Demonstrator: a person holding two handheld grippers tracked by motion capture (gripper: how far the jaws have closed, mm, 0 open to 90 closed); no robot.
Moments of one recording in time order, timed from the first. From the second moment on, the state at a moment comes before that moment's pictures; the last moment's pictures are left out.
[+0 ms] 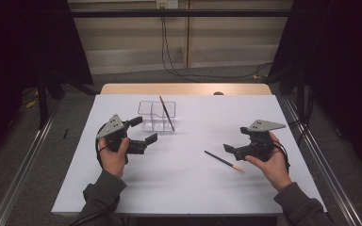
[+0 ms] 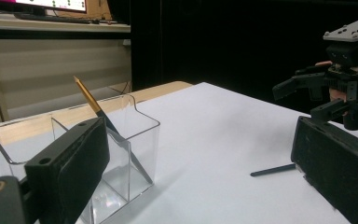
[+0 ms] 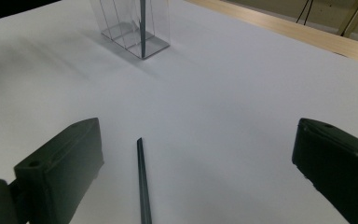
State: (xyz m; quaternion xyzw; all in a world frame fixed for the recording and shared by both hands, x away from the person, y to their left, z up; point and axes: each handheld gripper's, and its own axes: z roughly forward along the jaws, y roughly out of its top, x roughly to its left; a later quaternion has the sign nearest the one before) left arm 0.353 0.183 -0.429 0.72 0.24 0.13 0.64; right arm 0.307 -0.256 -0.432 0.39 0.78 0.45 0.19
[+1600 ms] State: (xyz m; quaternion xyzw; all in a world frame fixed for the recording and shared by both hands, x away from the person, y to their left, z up) left arm 0.356 0.176 -0.430 0.72 0.25 0.13 0.64; right arm 0.327 -0.250 -0.420 0.42 0.85 0.30 0.14
